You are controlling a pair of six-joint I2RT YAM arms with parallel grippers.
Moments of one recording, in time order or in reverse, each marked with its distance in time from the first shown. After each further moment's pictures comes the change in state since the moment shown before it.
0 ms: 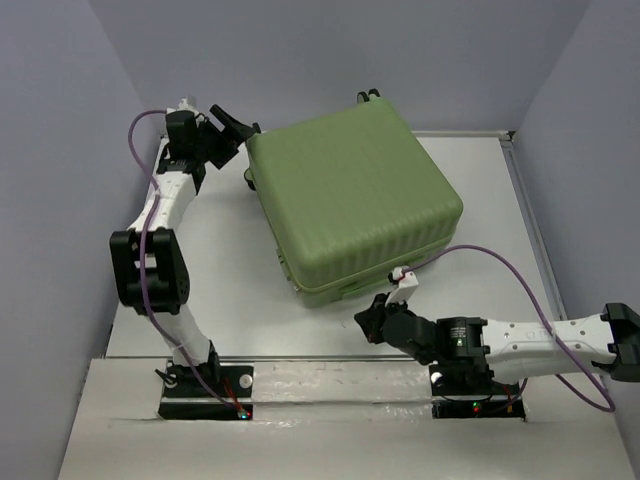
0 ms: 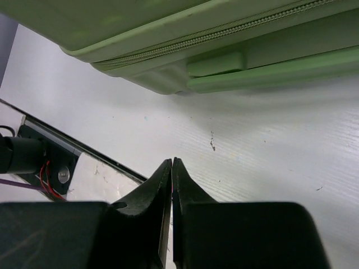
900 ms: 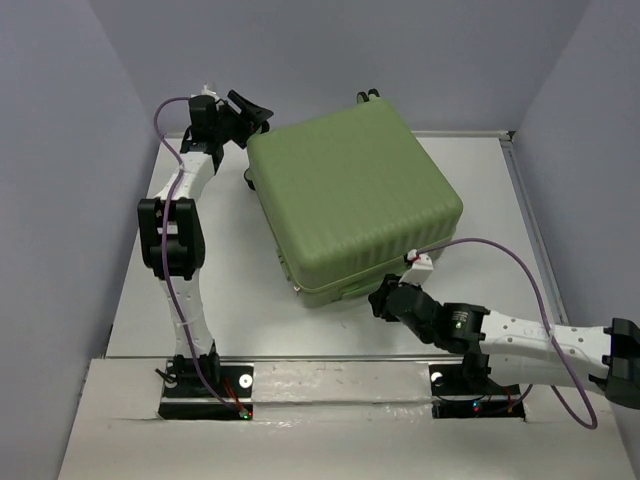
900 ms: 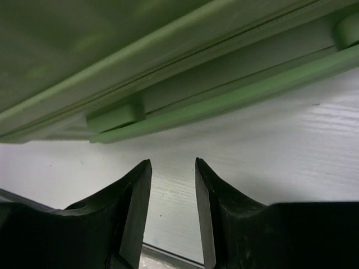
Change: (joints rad) left arm -0.058 0.439 0.426 0.019 0.082 -0.143; right arm -0.231 0.007 -0.032 -0.061 -0.057 -0.014
